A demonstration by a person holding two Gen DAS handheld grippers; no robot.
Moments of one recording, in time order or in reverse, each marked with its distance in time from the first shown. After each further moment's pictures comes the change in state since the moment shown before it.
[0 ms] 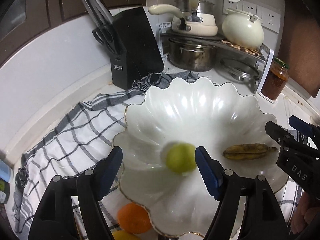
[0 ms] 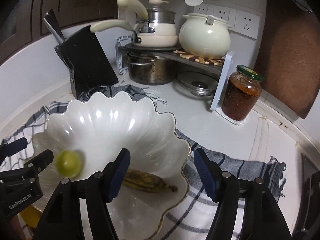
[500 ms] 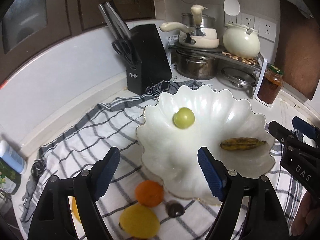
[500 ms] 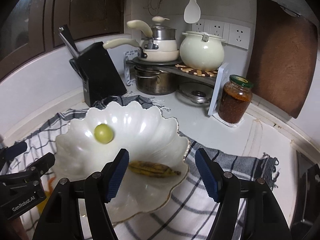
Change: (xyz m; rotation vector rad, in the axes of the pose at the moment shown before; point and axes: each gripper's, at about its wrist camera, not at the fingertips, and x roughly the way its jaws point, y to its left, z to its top) left arm -0.061 0.011 -0.020 -0.019 -0.060 0.046; right arm -0.059 0.010 -0.012 0.018 -0.068 0.028
